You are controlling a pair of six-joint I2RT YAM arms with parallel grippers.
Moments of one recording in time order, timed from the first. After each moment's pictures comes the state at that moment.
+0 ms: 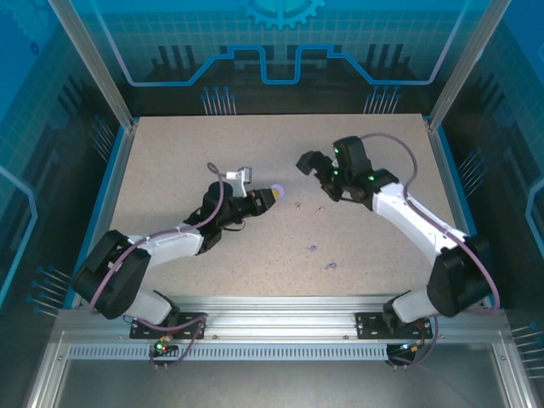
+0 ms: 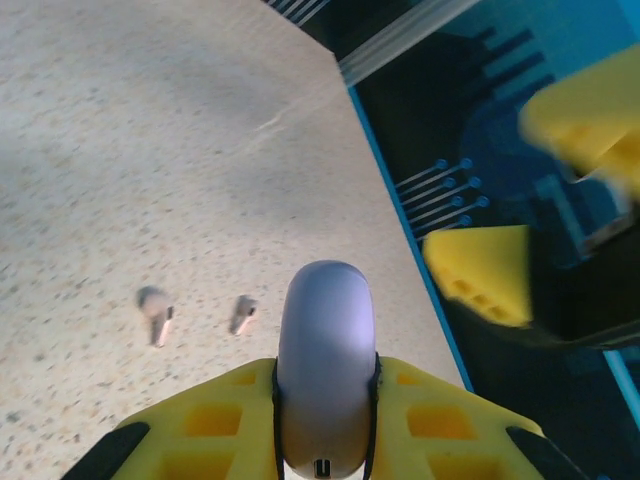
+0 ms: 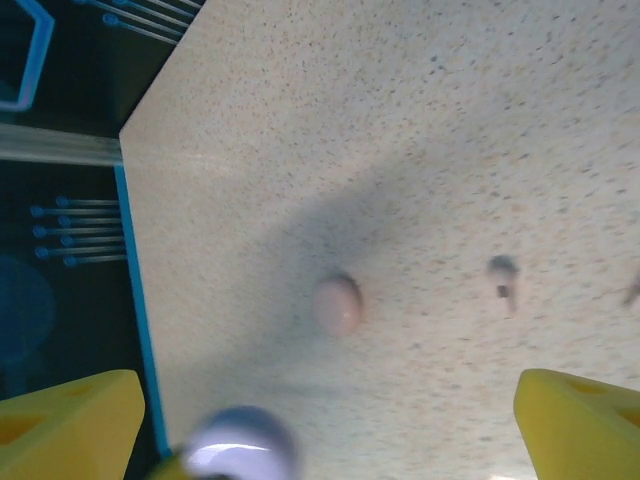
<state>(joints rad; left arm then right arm) -0.51 1.45 0.64 0.56 0.35 -0.85 0.42 1.42 1.11 -0.40 -0.20 0.99</state>
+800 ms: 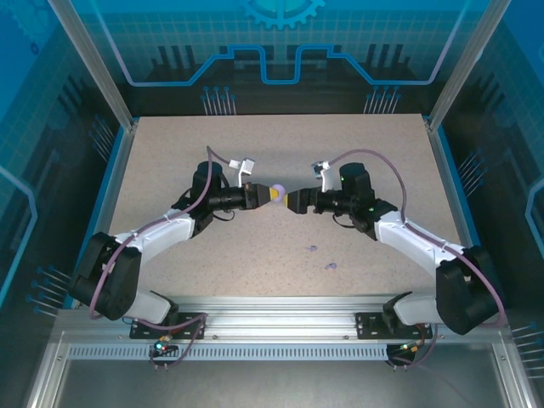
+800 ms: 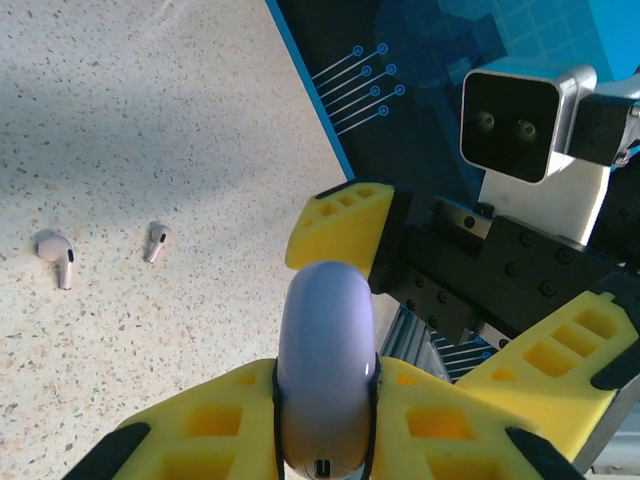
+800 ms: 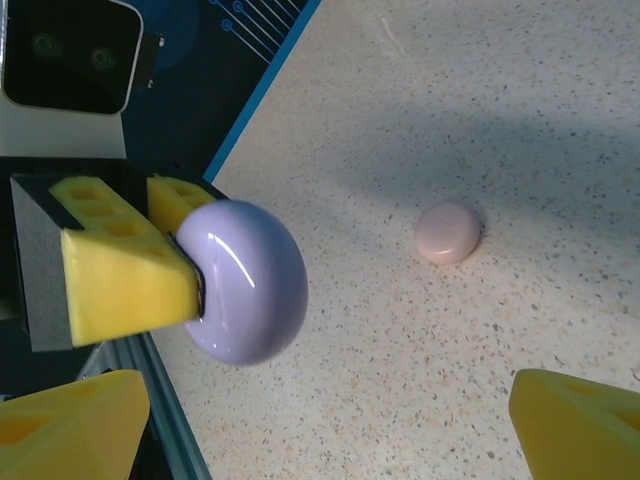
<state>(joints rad) -0.39 1.44 0.77 0.31 0.79 -0.76 0.45 1.34 0.80 0.05 -0.59 0.49</state>
